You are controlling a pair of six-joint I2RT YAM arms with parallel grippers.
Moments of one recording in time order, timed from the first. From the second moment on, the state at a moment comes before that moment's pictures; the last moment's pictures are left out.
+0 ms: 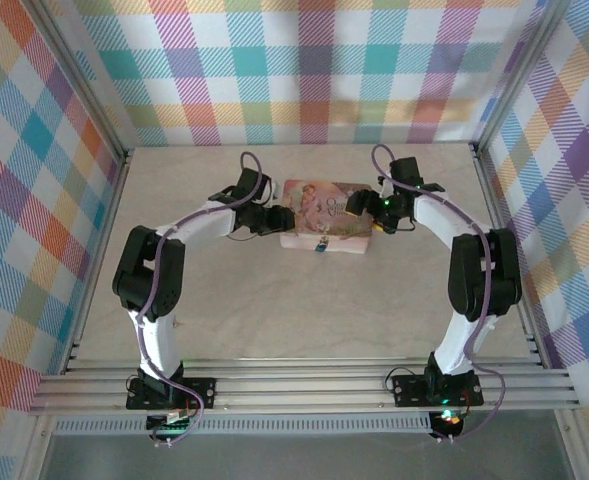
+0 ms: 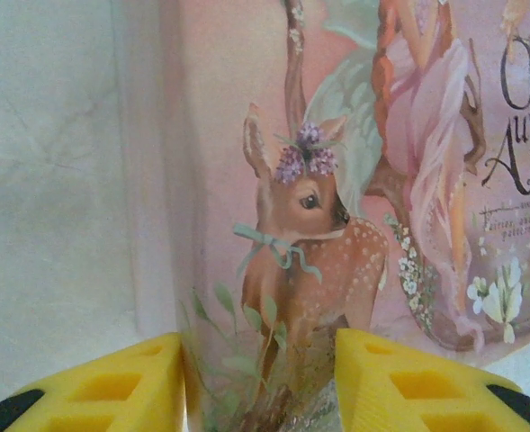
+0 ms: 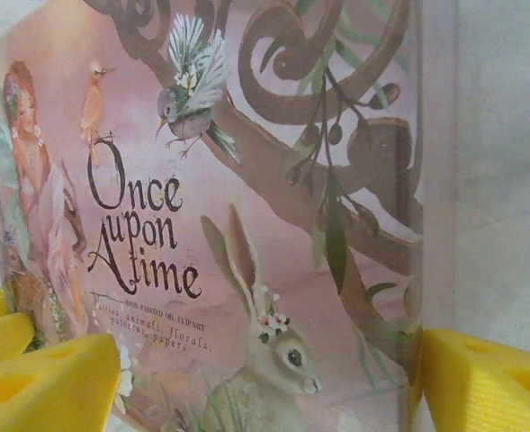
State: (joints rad) left arm -0.46 1.91 1.37 -0.41 0.32 -0.52; right arm 0.20 1.80 1.30 -0.53 -0.44 0.54
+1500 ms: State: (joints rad) left arm -0.62 2.34 2.24 -0.91 0.15 -0.59; right arm 0.13 1.86 1.63 -0.94 -0.14 0.45
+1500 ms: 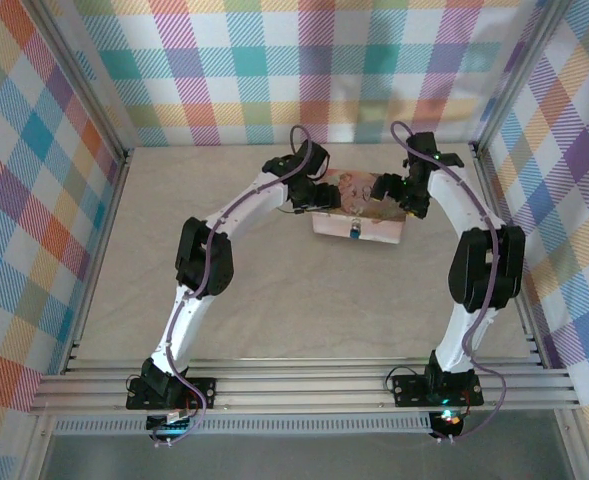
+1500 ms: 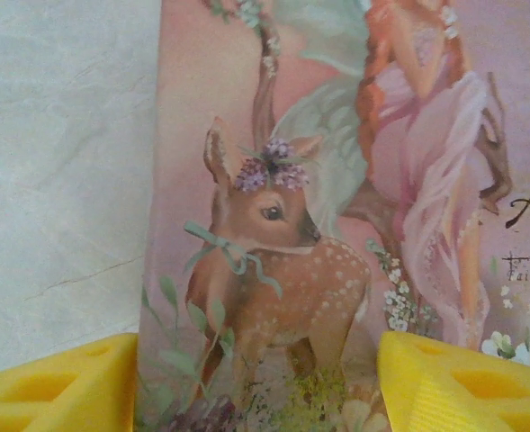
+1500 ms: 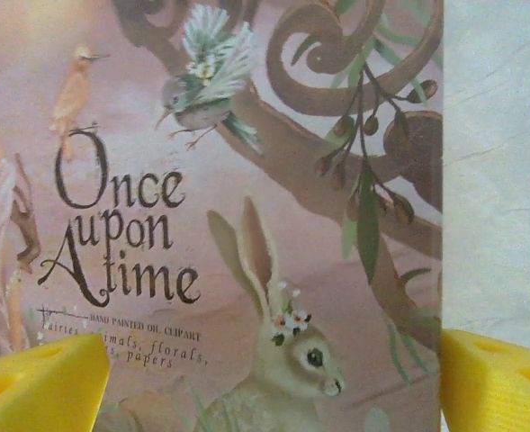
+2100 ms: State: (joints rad) left arm -0.60 2.18 2.12 -0.95 0.08 -0.55; right arm 0.14 1.73 1.50 -0.91 -0.16 0.41
